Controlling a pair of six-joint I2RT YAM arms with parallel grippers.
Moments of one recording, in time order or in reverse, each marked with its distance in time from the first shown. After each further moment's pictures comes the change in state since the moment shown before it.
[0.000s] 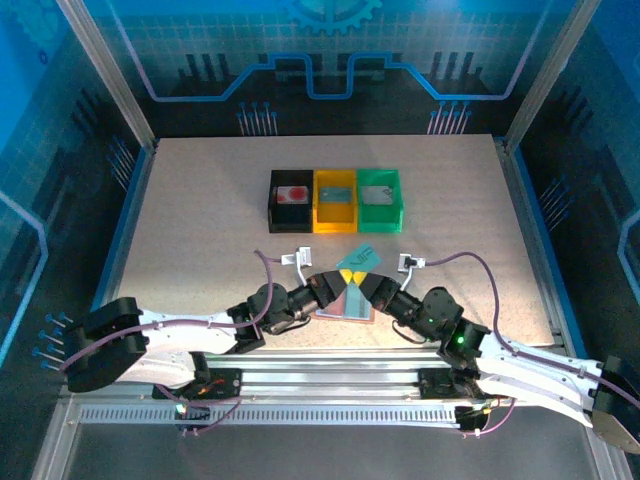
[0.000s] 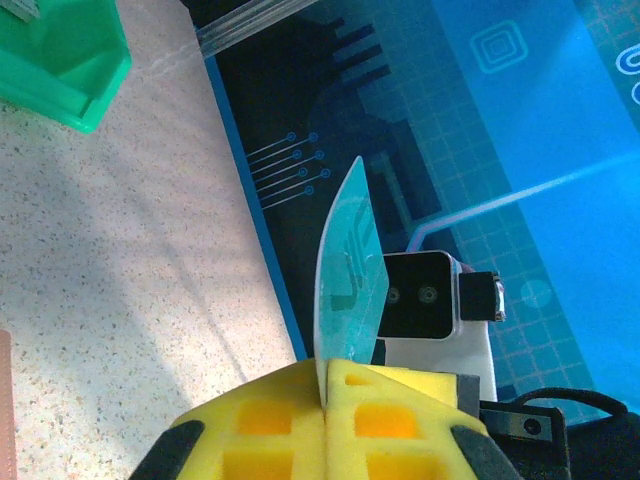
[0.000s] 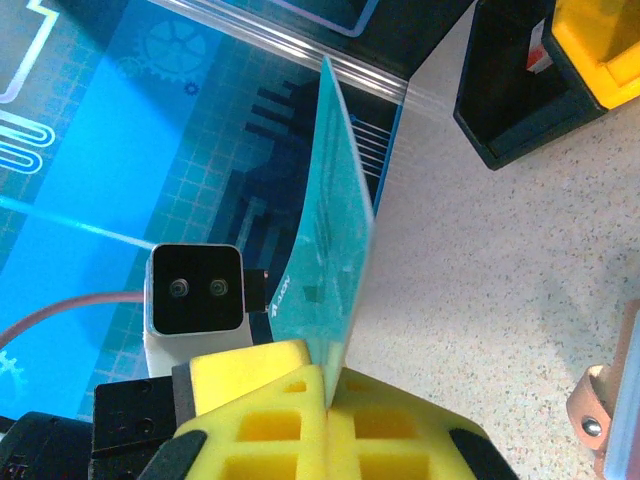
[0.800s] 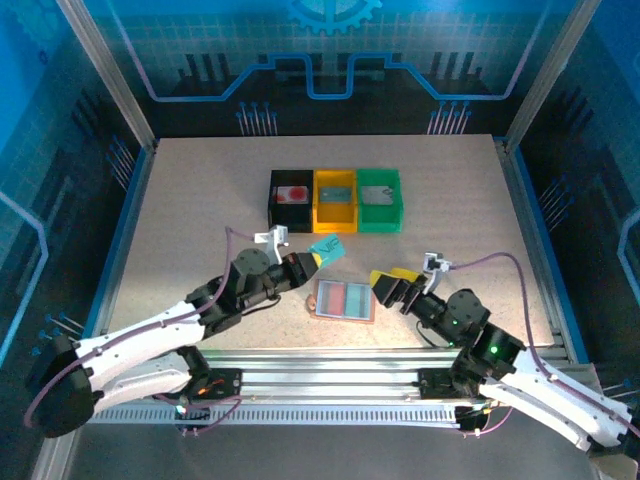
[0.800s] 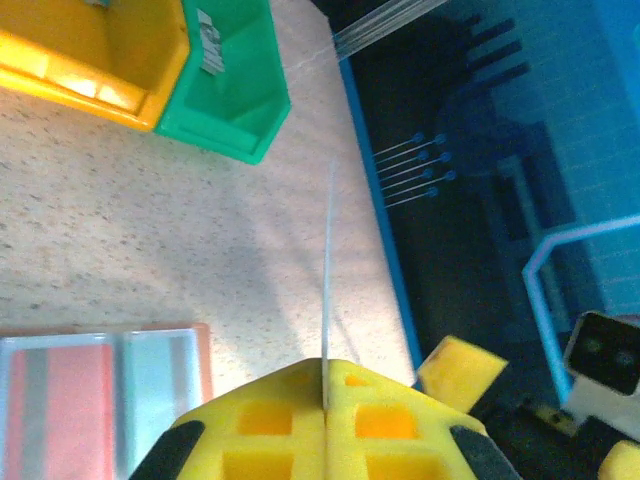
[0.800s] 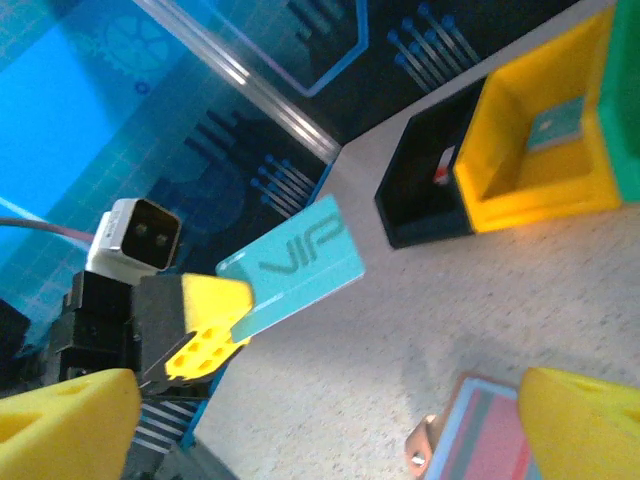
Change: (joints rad) left arm 0.277 -0.290 0.184 -0.791 0.216 0.121; right arm -0.101 -0.369 0.101 -0.541 0.051 -0.372
